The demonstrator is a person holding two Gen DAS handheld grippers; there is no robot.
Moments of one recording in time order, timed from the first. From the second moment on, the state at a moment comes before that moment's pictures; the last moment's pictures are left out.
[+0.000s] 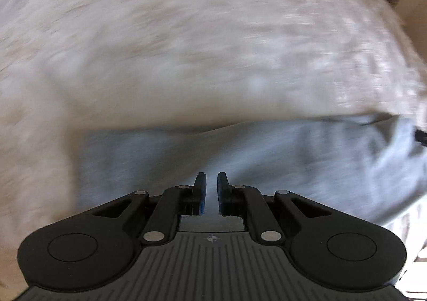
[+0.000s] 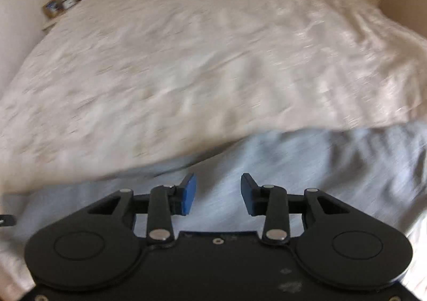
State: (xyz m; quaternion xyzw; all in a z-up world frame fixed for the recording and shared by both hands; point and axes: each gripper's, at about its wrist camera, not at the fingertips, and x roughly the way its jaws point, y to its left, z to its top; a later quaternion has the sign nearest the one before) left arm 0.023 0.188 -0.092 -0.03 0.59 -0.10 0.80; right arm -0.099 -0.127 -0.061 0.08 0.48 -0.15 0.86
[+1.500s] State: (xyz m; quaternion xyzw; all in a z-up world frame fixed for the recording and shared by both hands) left arm 0.096 -0.176 -0.158 0.01 0.68 -0.41 0.60; right arm -0.152 -0.253 -0.143 0.05 0.57 -0.01 0.82
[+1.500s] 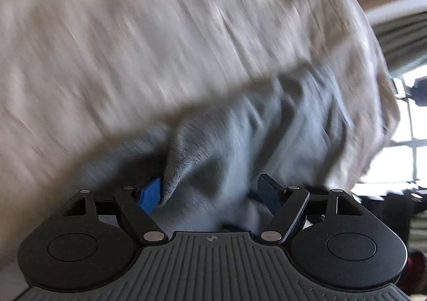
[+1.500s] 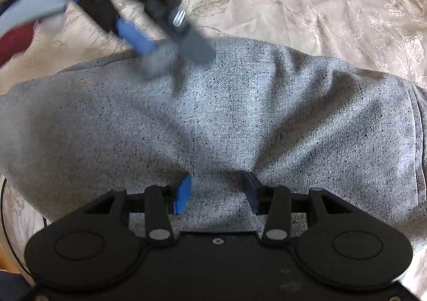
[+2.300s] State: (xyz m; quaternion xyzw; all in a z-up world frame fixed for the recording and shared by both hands) left arm 0.126 -0.235 -0.154 -0.13 0.60 -0.49 0.62; right arm -0.147 -0.257 -0.154 0.06 0.56 -0.02 0.82
